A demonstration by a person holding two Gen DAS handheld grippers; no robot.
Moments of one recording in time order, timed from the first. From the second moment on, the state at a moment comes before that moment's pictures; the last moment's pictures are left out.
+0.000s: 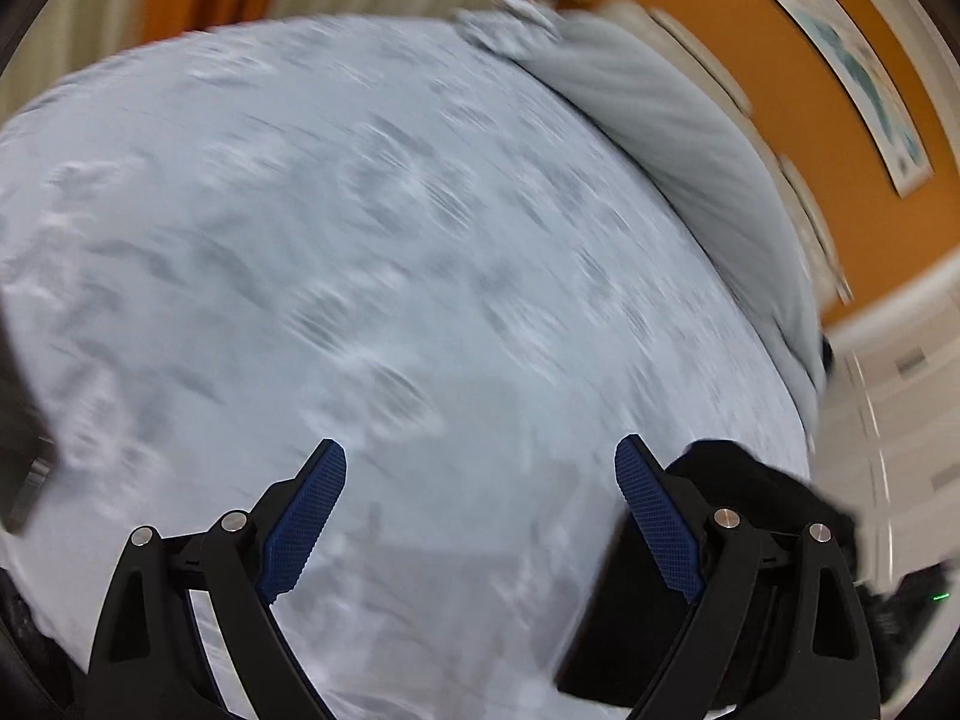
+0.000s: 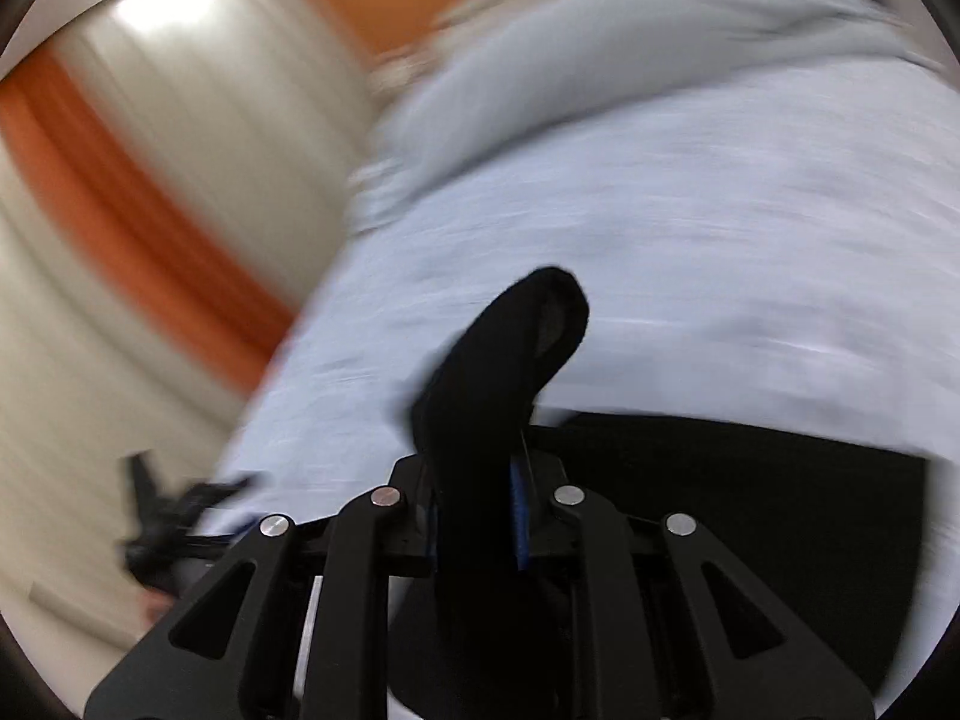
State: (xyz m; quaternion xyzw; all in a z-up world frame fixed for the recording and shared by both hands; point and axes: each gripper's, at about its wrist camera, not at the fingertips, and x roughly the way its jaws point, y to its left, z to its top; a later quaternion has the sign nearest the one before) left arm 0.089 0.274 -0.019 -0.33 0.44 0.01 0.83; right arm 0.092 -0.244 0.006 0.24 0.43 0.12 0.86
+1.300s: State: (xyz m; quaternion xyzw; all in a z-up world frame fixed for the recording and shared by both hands) left arm 0.097 0.053 -0.089 -0.19 0.56 -0.13 0.79; right arm 0.147 -0.158 0.007 0.07 0.45 0.19 0.87
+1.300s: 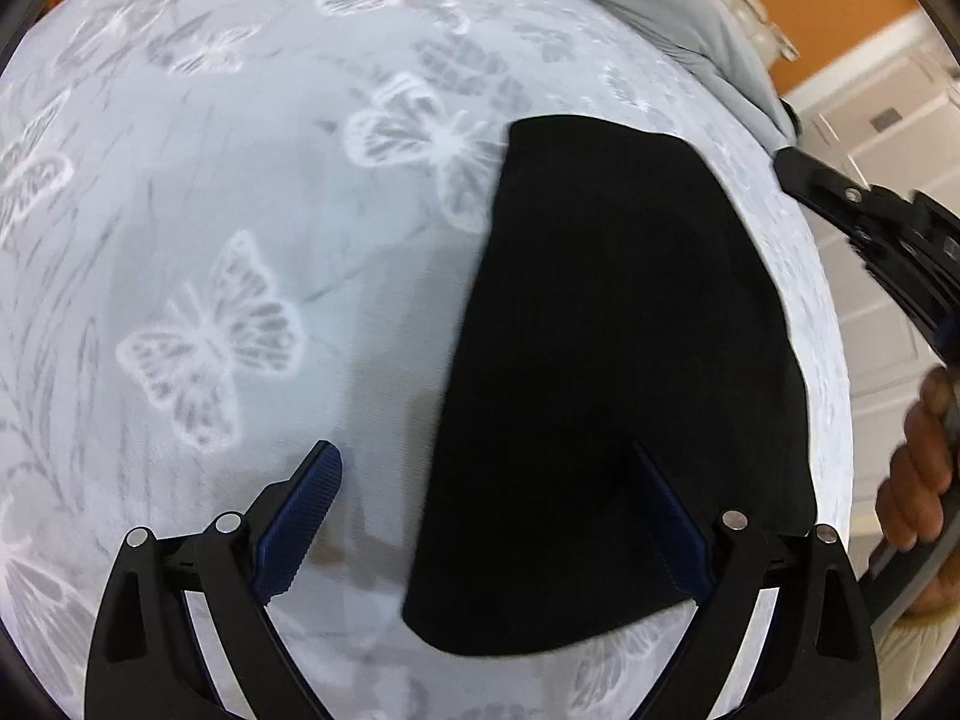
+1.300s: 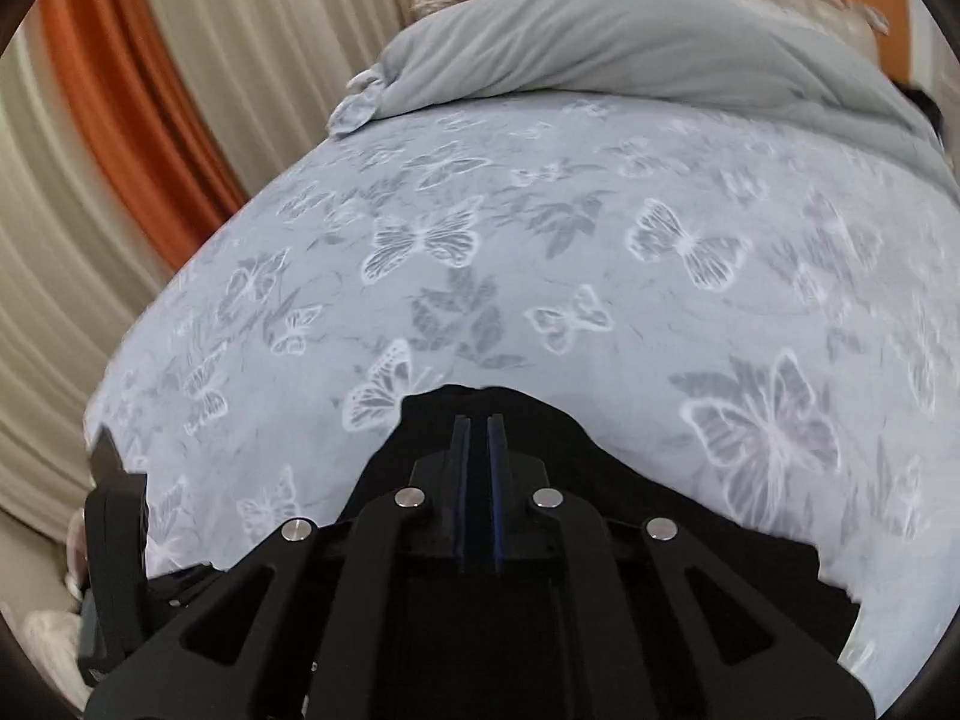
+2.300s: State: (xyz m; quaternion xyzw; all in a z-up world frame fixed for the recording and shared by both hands) left arm 0.035 0.036 -0.018 -0.03 0.42 -0.27 0.87; right arm 0.086 -0.185 0.029 0.25 0.43 0.27 0.83
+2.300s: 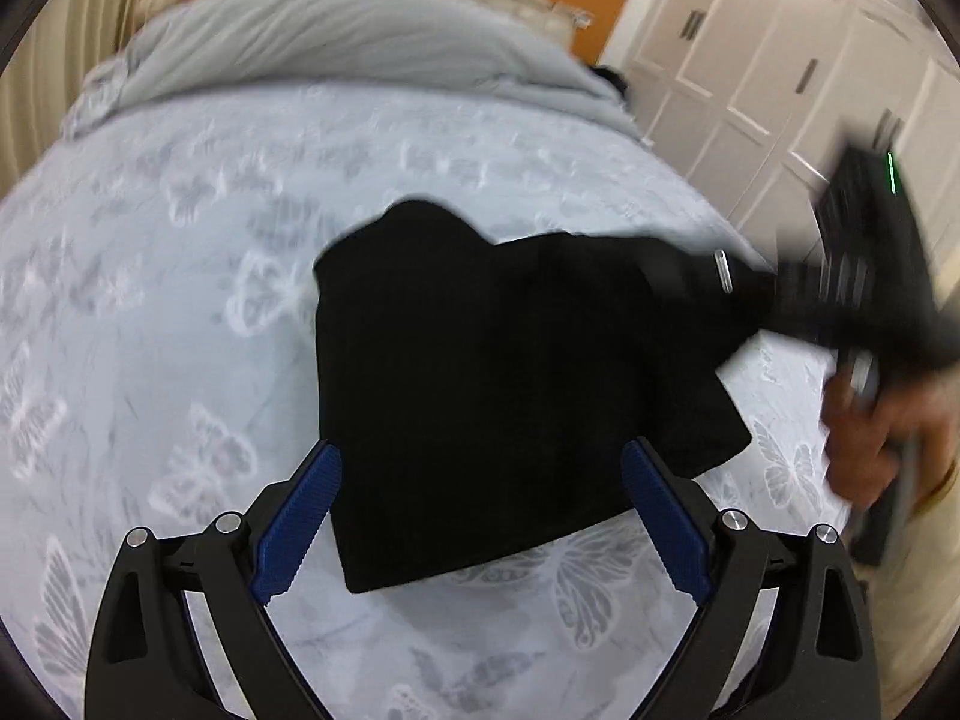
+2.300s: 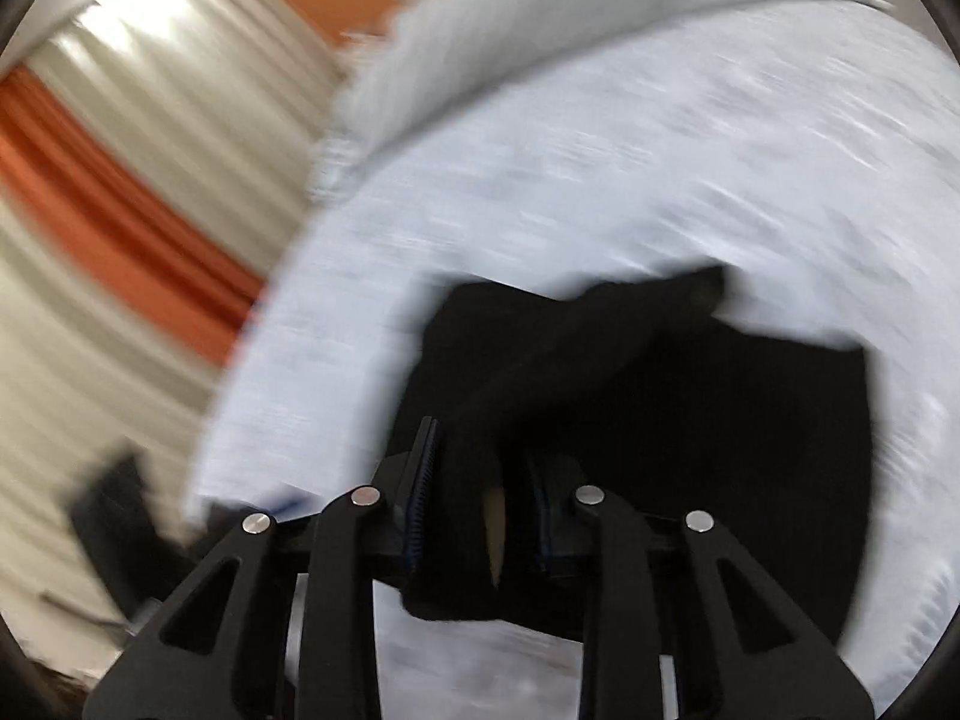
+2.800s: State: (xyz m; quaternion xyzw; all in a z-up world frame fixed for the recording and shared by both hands) left arm 0.074 0.141 0.008 -0.06 0.34 -0.03 0.94; right arm 0.195 0.123 0.113 0.07 0.51 0.42 0.75
